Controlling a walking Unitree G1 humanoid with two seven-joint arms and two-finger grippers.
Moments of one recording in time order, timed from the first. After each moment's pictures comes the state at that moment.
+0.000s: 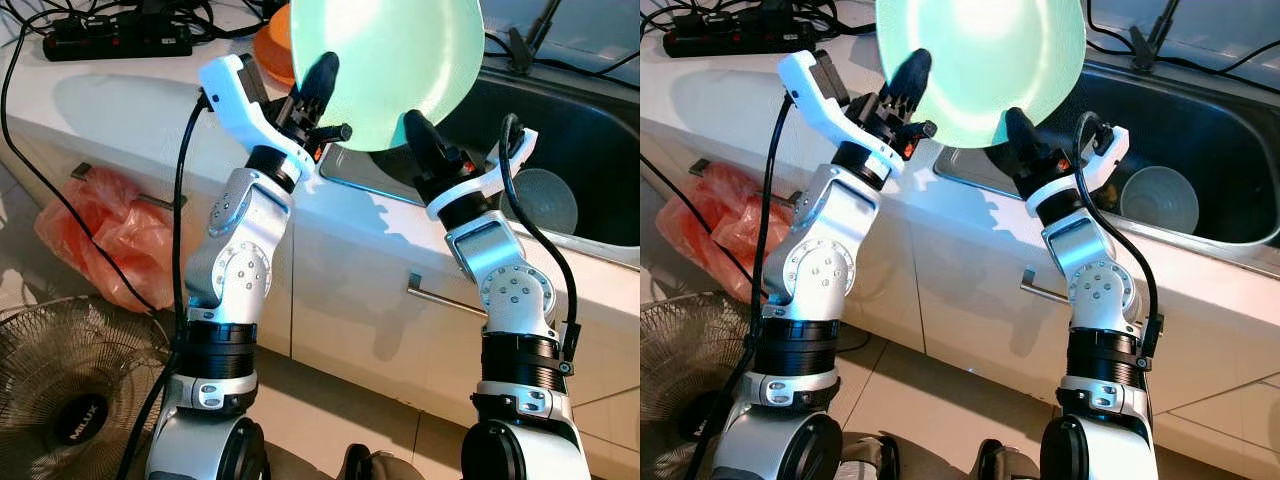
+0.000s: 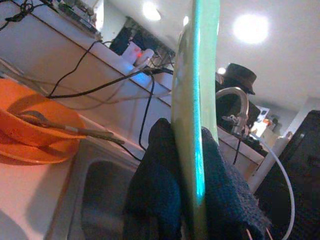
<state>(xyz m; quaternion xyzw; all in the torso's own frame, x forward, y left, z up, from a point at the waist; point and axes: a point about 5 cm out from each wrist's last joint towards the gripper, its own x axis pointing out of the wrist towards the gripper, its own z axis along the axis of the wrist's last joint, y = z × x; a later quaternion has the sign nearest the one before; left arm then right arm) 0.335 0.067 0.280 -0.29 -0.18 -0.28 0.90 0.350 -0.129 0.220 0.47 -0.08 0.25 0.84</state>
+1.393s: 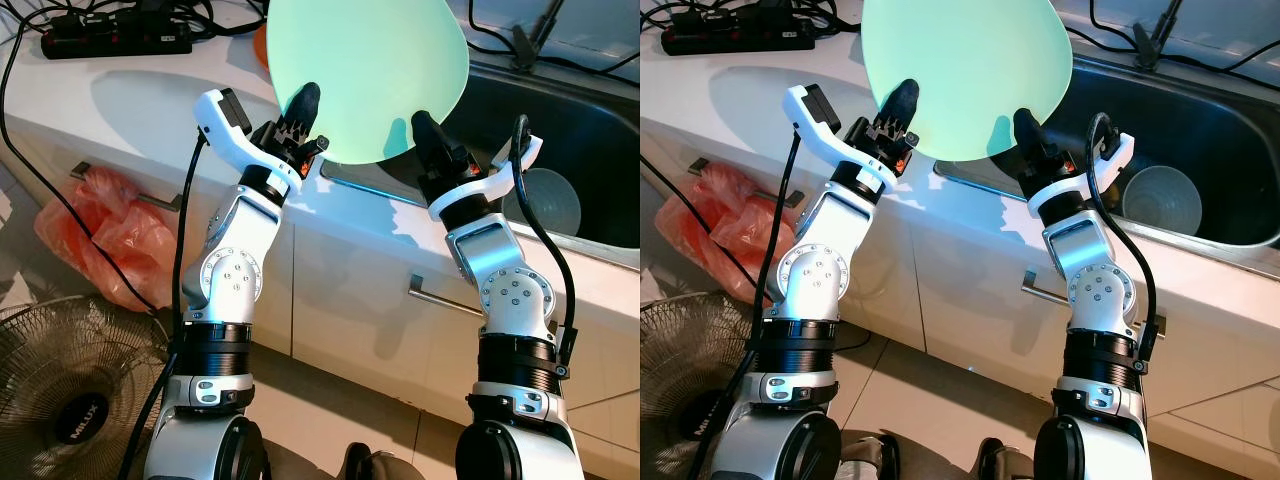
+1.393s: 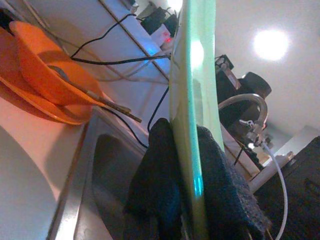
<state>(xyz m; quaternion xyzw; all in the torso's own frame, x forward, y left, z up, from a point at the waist) 0.348 0.080 0.252 -0.39 -0.13 -0.26 0.87 0.350 -0.131 0.217 0.51 -0.08 0.23 0.83</state>
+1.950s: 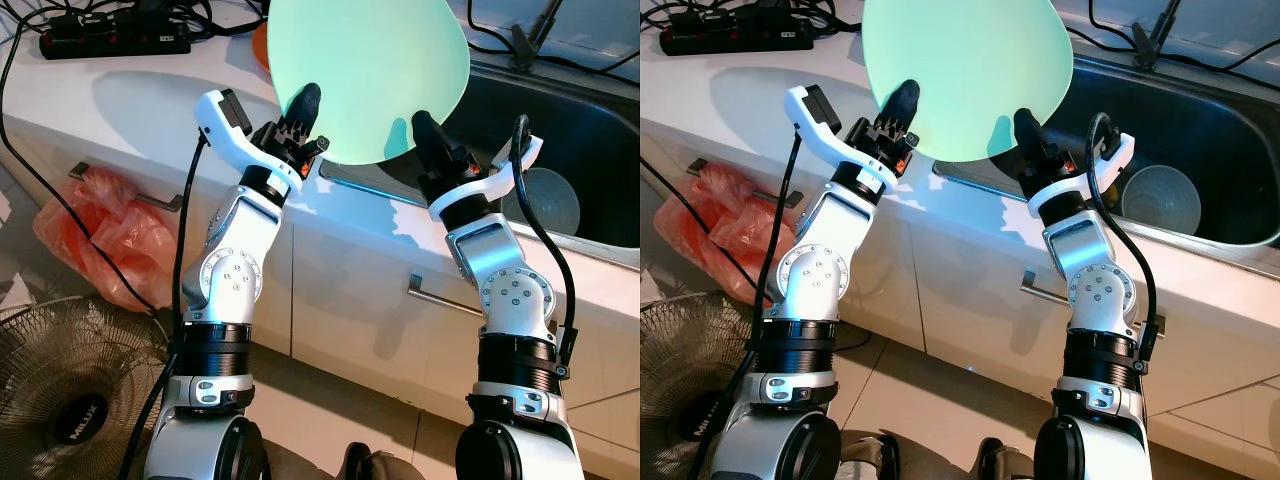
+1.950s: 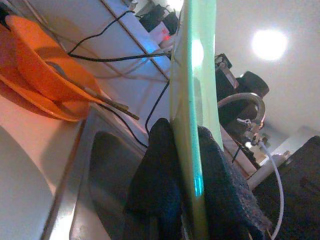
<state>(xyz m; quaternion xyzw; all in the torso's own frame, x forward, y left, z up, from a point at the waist) 0.348 0.078 0.250 -0.40 -0.12 -0.27 0.87 0.350 -0.131 0.217 0.51 -0.08 0.23 0.83</state>
